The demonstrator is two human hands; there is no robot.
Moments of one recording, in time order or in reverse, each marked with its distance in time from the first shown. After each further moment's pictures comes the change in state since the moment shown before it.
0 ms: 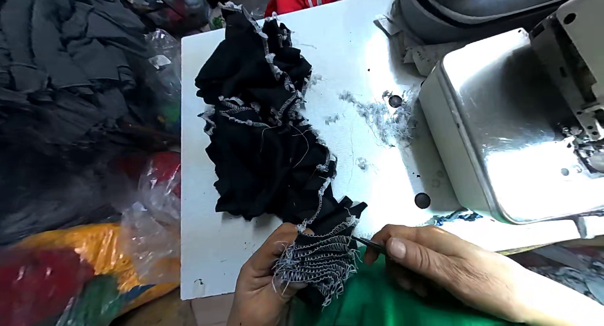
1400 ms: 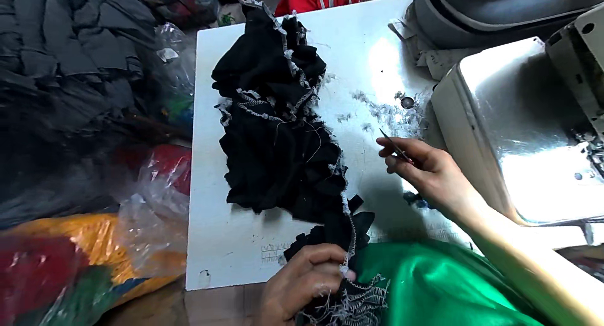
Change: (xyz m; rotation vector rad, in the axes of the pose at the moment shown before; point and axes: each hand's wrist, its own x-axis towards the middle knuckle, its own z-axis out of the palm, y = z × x) left_hand -0.024 0.003 -0.014 0.265 -0.306 0.093; right_hand 0.060 0.016 -0.033 -0.417 0.686 -0.248
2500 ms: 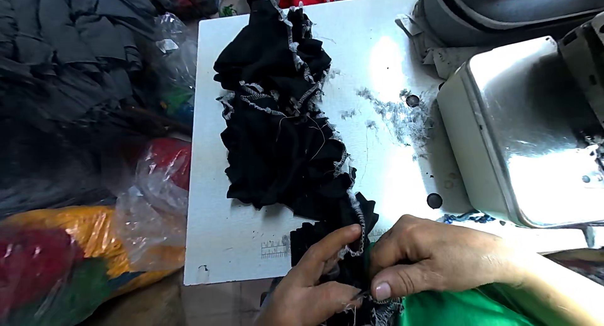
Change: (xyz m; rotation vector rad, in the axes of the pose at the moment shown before) left_hand 0.007 0.000 0.007 0.016 -0.037 0.091; right_hand -0.023 -0.033 0.002 0.272 -0.980 -0.196
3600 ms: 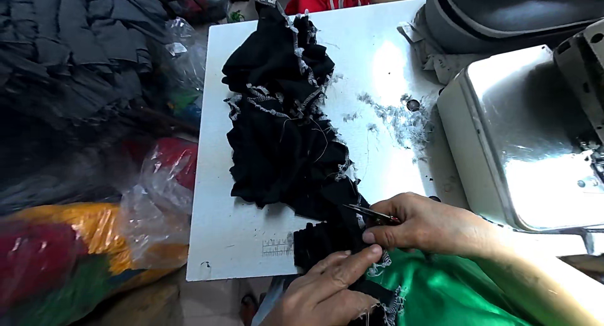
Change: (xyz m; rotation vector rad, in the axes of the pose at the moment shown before) left_hand 0.003 0.019 0.002 0.193 -0.133 0.013; right_hand 0.010 -0.017 -0.014 0.165 0.207 0.541
